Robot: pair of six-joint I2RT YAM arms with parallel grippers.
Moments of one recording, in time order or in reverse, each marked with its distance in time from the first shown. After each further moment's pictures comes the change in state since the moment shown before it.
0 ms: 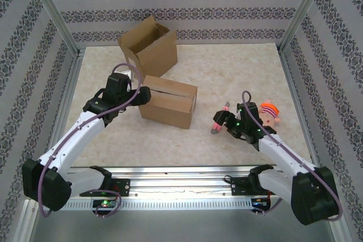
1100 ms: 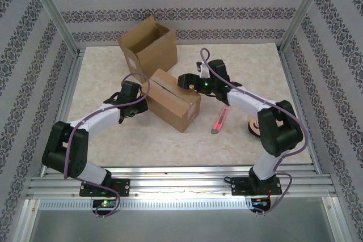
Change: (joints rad) left arm 0.047 0.336 -0.130 0.260 0.058 -0.131; right arm 0.163 0.697 0.637 0.304 -0.224 -0.217
